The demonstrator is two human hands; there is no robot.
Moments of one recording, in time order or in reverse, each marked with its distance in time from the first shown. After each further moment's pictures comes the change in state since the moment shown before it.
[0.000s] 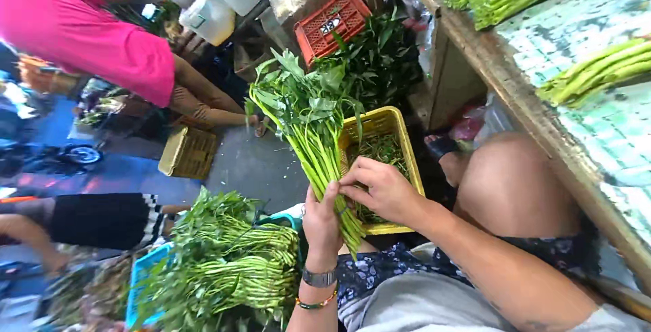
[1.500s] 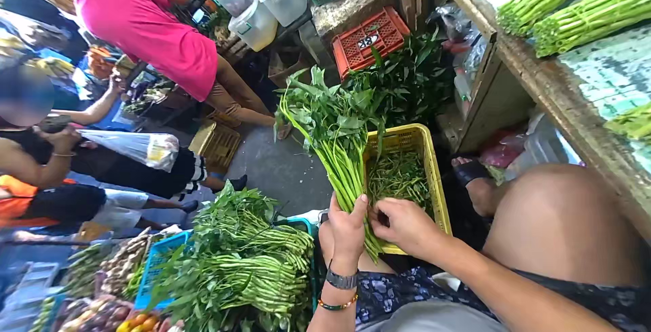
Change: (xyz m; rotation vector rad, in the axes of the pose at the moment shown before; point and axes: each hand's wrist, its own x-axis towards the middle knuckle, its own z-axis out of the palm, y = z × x) left_hand 0.012 -0.028 -0.019 0.073 0.138 0.143; right_hand -0.012 -0.017 0.024 -0.140 -0.355 0.358
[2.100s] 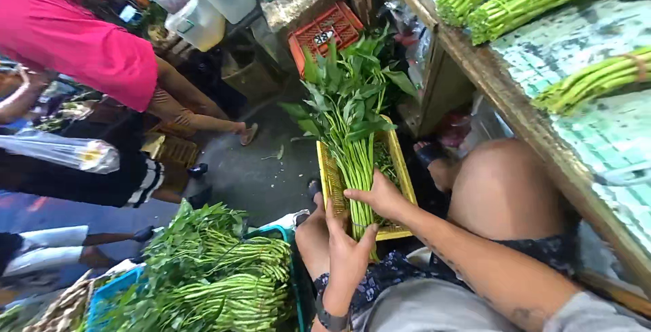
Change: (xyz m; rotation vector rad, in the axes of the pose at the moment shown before) left_hand -0.054 -0.016 -0.005 0.491 -0.296 -0.012; right_hand 0.025 0.031 0.005 0.803 0.227 0.359
